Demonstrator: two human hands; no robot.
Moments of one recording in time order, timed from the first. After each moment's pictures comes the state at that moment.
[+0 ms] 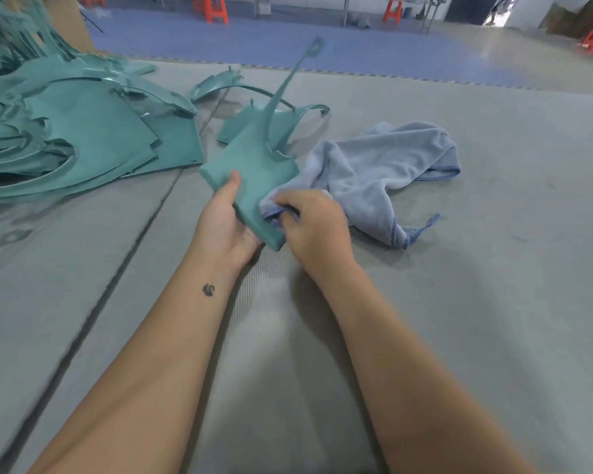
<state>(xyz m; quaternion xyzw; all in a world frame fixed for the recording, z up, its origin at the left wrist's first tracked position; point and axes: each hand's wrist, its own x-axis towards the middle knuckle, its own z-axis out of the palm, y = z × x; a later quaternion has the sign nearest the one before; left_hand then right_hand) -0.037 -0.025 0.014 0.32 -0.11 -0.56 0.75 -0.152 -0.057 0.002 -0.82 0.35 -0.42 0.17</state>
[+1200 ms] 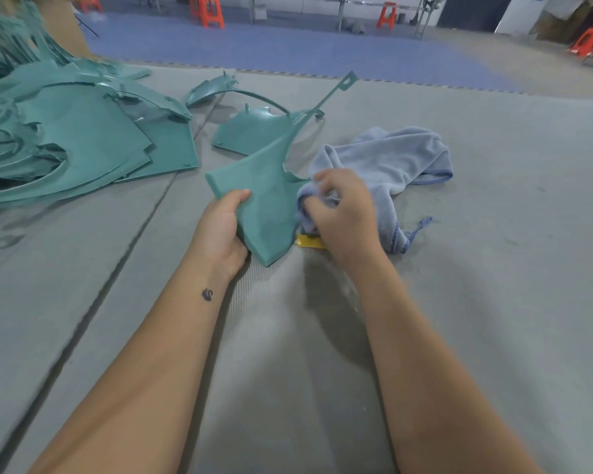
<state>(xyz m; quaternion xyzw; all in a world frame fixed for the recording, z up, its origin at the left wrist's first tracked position) -0.037 -0.027 0.008 0.44 -0.16 -0.50 0.72 -0.180 -0.068 0.021 -0.71 0.41 -0.48 0.31</state>
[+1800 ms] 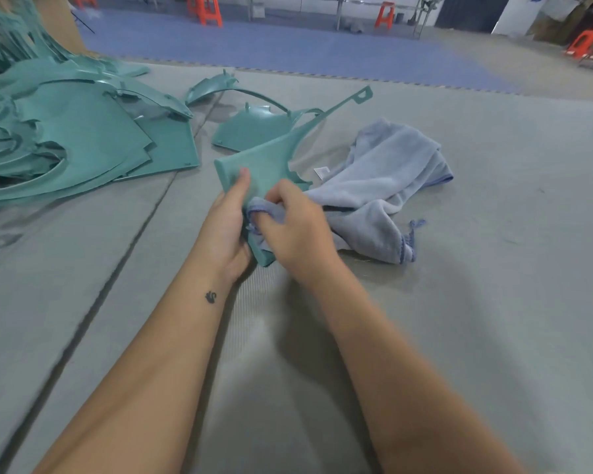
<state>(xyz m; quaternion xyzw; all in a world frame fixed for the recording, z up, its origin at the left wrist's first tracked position) -0.044 -0.023 0.014 0.35 -0.18 -0.55 0.73 -0.140 -0.038 0.018 -0.77 0.40 -0.40 0.30</state>
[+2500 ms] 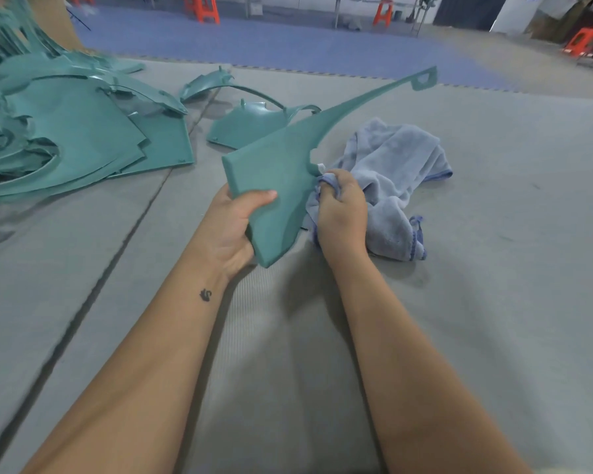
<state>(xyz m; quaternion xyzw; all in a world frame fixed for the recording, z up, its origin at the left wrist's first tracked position) -0.054 -0.015 0.020 0.40 -0.31 -0.51 0.70 -0.165 -0.081 0.006 -0.59 0.47 -0.54 0.37</state>
